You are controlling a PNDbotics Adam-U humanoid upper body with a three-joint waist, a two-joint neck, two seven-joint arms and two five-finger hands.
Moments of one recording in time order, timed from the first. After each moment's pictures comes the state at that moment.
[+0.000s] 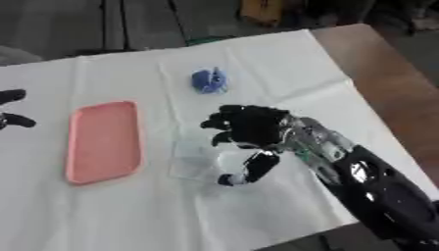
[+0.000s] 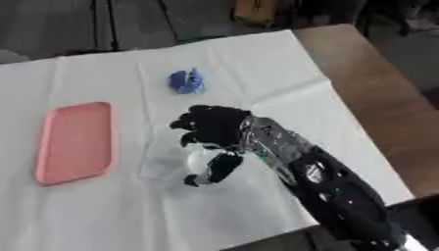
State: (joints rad) left arm -0.18 0.24 -0.02 -1.93 0.10 -0.10 -0.16; right arm -0.49 -0.39 0.43 -1.56 1.28 -0.46 0.46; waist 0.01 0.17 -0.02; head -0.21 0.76
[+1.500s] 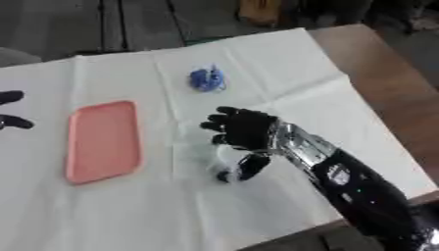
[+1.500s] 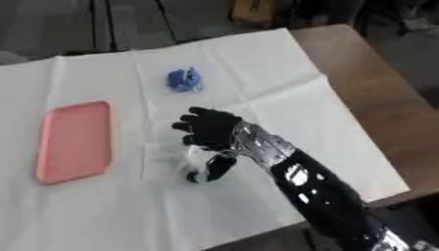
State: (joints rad) left arm -0.18 0.24 -0.02 -1.93 0.10 -0.10 -0.17; right arm -0.52 -0.34 0.44 -1.42 1.52 -0.47 0.33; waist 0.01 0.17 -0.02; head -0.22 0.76
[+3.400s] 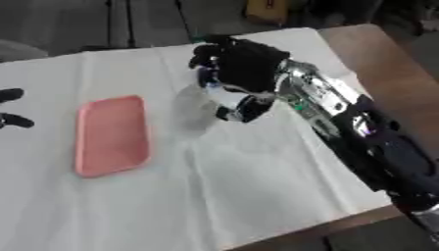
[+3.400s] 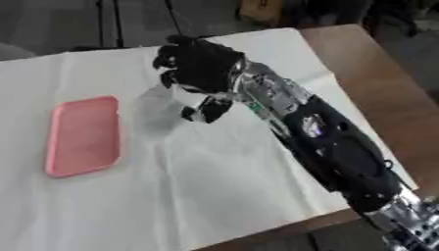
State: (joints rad) left arm -0.20 0.24 -0.03 -1.93 0.11 -0.10 -0.17; right arm -0.71 -0.45 0.43 -1.59 1.25 -0.37 0.35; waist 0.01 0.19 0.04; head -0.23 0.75
